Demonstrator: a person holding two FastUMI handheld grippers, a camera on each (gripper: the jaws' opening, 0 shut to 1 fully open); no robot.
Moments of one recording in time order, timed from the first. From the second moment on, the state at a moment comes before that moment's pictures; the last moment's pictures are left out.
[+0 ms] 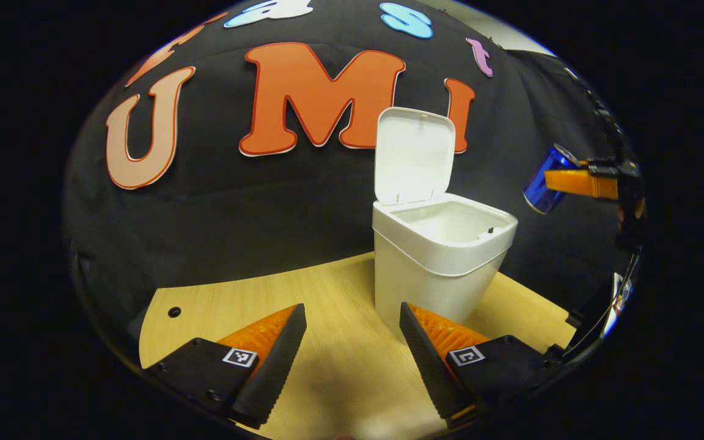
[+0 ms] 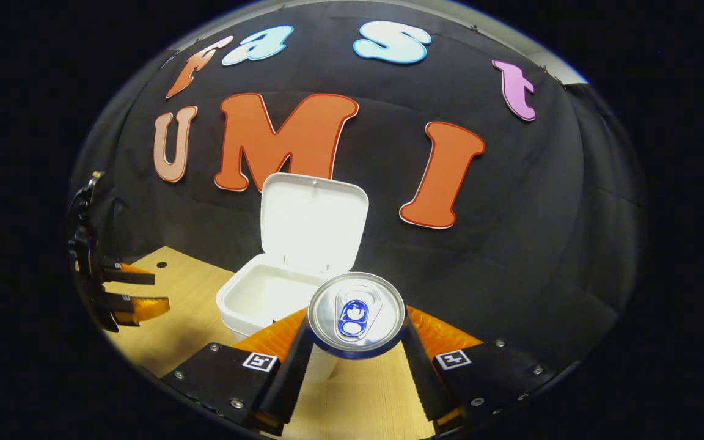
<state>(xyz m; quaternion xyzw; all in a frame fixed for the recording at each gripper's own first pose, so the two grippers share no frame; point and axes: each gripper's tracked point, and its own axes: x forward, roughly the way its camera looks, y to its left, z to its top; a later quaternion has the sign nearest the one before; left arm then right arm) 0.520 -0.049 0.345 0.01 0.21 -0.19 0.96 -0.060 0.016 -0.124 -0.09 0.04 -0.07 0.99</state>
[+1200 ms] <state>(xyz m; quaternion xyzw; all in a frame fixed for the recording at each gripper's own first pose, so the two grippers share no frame) 0.428 0.047 0.280 0.03 0.26 -0.06 0.96 0.032 0.085 -0.156 -0.09 0.06 0.02 0.99</state>
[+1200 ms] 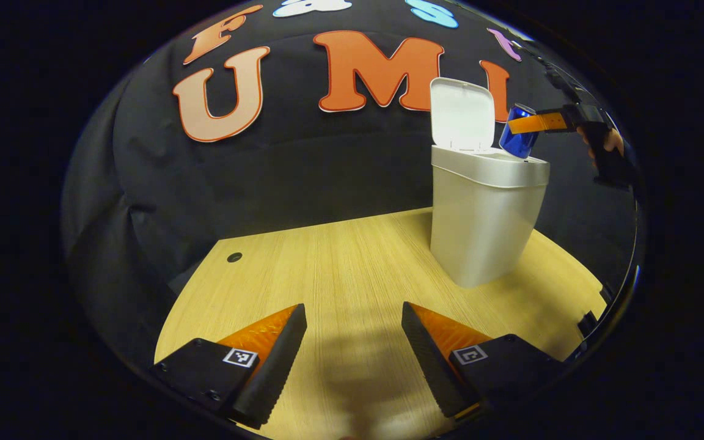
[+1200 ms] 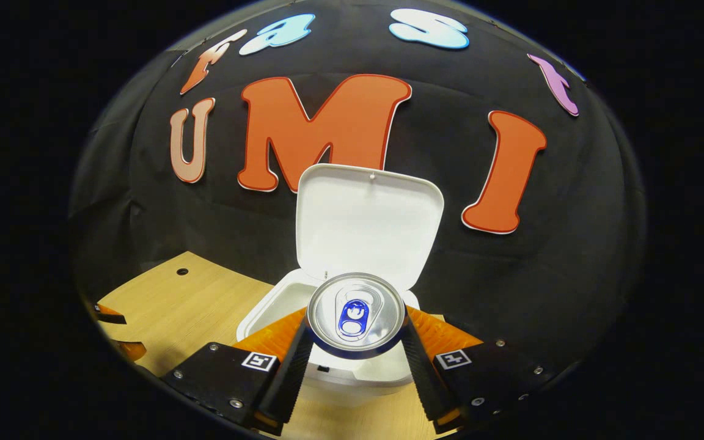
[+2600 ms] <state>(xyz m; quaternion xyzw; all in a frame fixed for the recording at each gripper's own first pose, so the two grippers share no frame) 0.441 0.077 0.285 0.01 0.26 -0.05 0.96 0.067 0.101 -0.229 0.01 0.15 -0.02 0.99</state>
